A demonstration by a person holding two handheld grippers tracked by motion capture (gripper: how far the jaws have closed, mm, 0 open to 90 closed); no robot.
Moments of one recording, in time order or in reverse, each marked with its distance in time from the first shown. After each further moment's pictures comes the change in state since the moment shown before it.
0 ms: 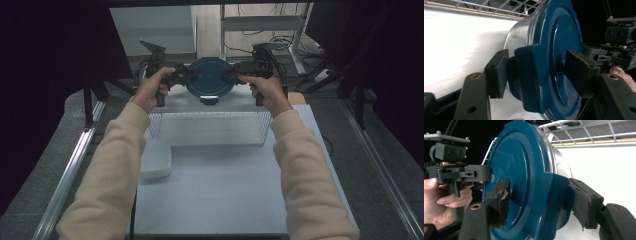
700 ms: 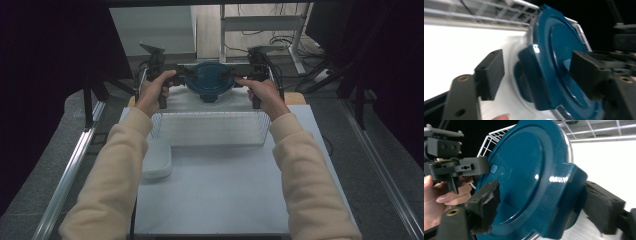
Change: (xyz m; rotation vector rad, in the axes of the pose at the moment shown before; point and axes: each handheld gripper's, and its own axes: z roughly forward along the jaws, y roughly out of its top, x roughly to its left) left arm 0.001 -0.007 -0.002 -0.112 0.101 0.100; right arm 0.005 -0.007 0.010 -0.003 -0.049 -0.062
